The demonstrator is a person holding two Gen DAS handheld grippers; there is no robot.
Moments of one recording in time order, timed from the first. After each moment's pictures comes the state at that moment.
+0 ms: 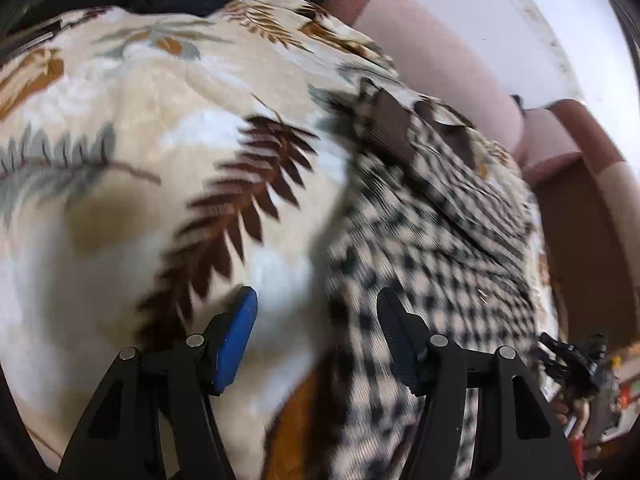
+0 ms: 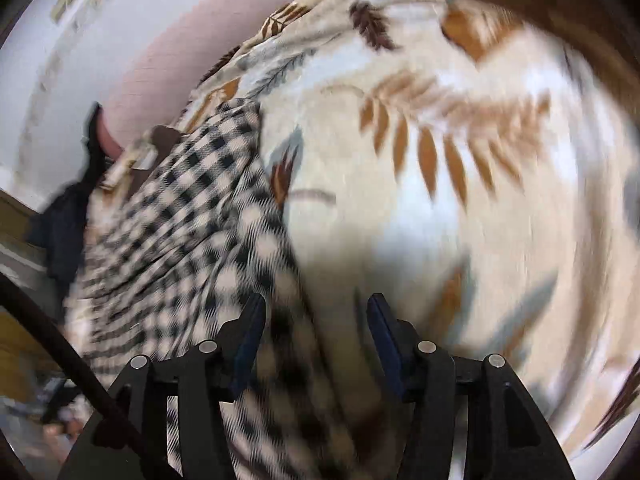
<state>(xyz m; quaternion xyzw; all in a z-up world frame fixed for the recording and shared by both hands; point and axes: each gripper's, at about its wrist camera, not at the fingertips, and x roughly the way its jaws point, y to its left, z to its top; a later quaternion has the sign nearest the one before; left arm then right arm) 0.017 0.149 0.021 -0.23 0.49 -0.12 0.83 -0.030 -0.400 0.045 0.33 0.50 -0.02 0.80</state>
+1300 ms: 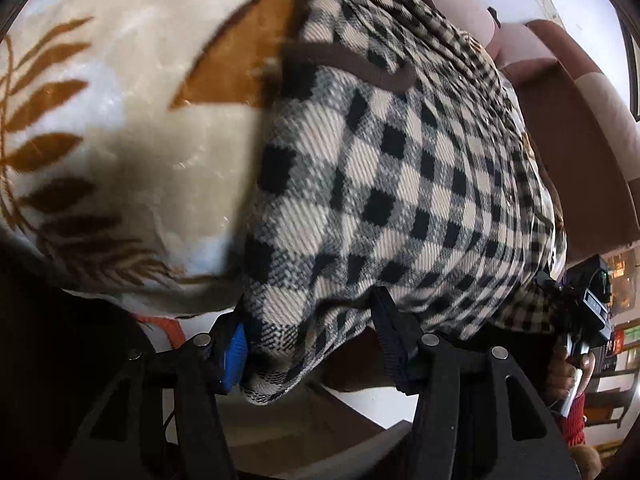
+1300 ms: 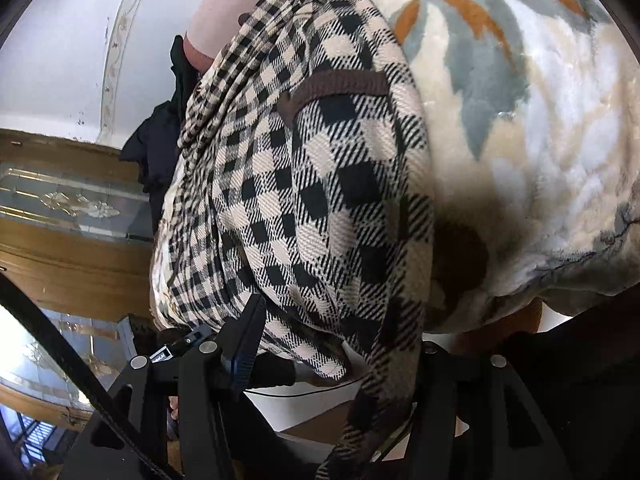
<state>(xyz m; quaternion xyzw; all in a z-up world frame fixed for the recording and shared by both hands) -0.162 0.104 -0.050 -0.19 0.58 -0.17 0.77 -0.165 -0.286 -0.004 0.40 0.54 0.15 0.73</state>
